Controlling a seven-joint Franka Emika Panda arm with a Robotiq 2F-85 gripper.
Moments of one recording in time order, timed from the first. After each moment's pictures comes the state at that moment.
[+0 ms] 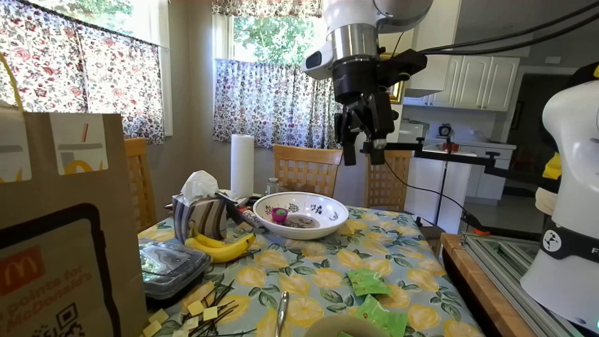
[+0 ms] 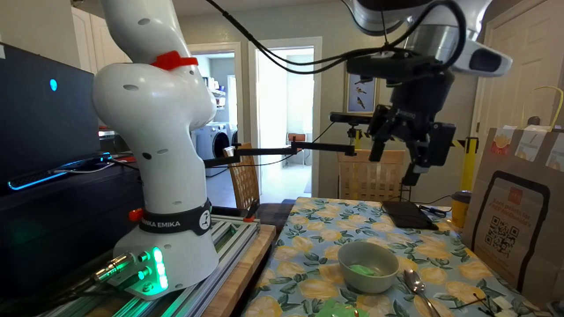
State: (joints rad) arm 0.10 -0.23 -0.11 -2.45 0.12 2.02 -0.56
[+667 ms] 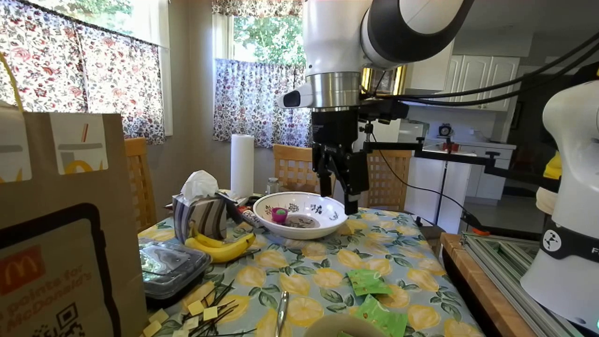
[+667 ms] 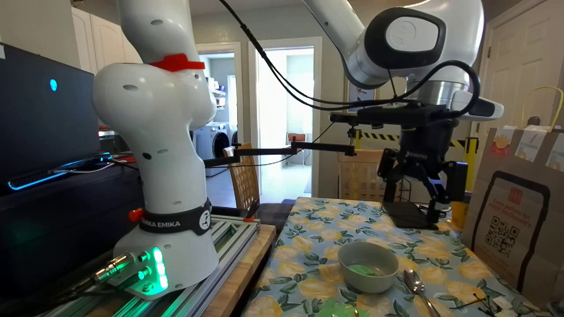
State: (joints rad) arm 0.10 -0.05 0.00 -2.47 -0.08 2.29 -0.41
